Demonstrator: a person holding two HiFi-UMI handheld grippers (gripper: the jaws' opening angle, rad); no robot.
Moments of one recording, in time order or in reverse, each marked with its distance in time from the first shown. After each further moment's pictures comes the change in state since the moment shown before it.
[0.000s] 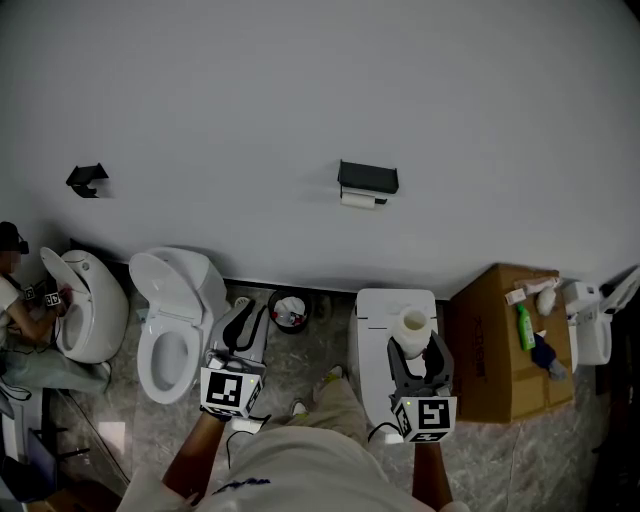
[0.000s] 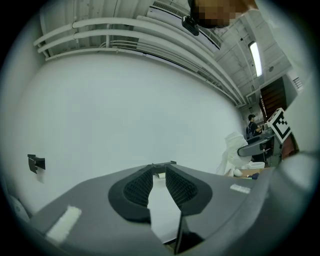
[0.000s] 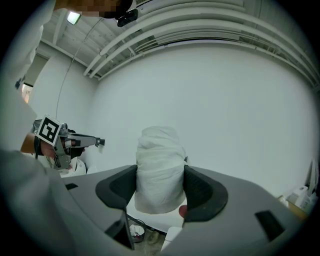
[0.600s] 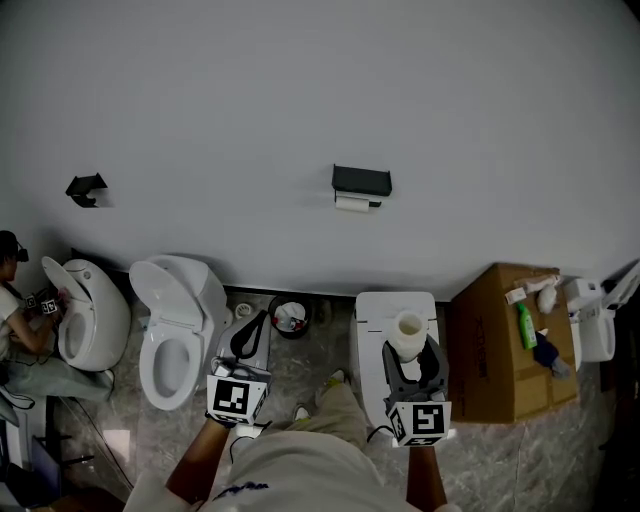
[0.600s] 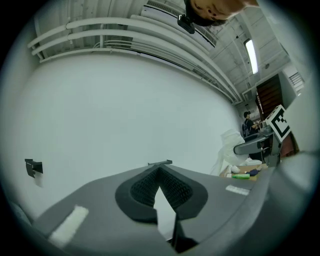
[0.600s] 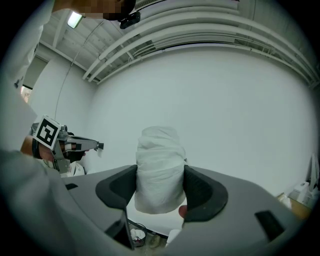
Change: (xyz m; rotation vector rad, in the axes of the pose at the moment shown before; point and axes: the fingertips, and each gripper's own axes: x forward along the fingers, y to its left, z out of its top) left arm 0.003 -0.024 0.006 0.042 0.008 -0.025; right arm -0.007 0.001 -0.002 0.030 -0.026 -0.006
